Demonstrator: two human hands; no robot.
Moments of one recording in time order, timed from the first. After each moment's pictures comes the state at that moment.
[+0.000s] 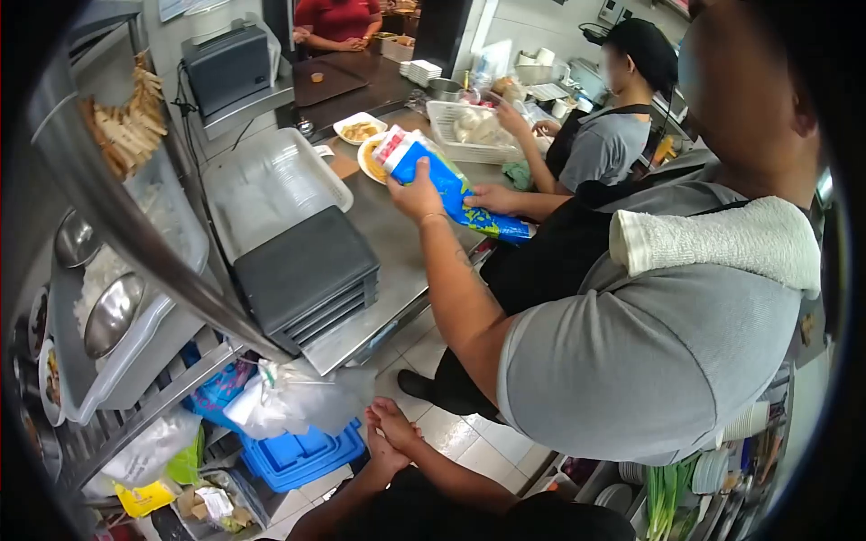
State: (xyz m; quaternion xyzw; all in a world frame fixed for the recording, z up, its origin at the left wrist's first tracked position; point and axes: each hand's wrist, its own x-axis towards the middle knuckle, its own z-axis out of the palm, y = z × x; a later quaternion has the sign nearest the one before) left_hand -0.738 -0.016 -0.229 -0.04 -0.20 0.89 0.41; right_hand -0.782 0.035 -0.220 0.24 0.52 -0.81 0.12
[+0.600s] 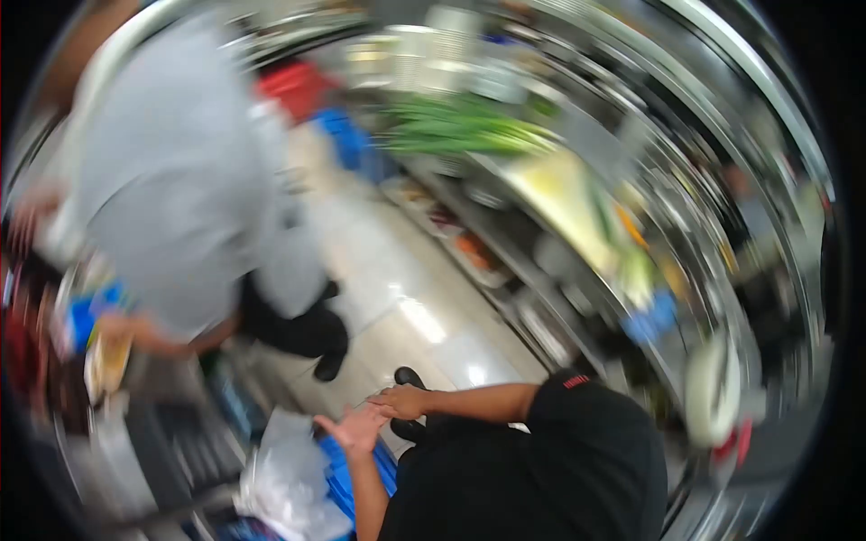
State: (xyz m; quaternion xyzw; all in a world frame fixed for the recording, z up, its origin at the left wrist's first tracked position) left_hand -0.691 -0.063 -0.174 -0.24 0.26 0.63 0.69; right_hand -0.528 0.025 -0.197 0.29 0.85 -0.43 0.05
